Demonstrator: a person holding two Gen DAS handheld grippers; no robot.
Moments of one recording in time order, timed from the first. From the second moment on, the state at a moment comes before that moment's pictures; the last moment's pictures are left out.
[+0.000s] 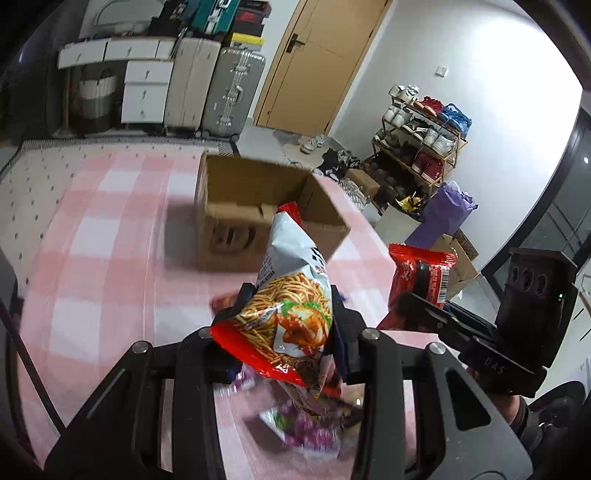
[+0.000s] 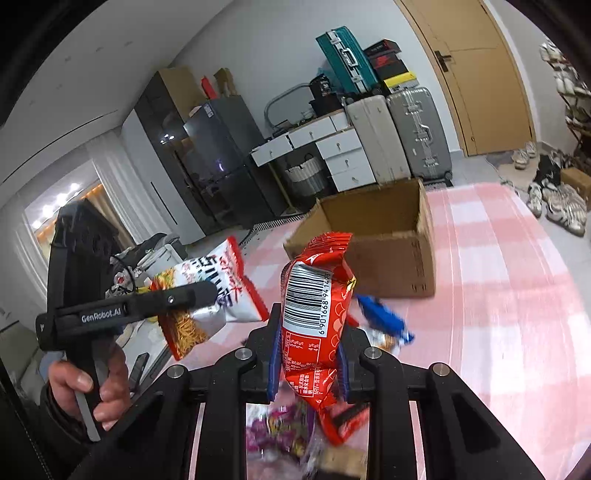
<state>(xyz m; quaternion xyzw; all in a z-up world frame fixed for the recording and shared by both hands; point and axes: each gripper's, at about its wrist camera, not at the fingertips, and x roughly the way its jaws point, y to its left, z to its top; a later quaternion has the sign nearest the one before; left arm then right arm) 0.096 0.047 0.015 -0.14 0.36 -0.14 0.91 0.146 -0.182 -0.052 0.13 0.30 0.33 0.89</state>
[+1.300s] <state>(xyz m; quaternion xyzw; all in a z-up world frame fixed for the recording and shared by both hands) 0.354 0.047 -0.034 -0.15 0.42 -0.13 0.88 0.361 -0.124 -0.058 0.08 0.38 0.30 0.87</state>
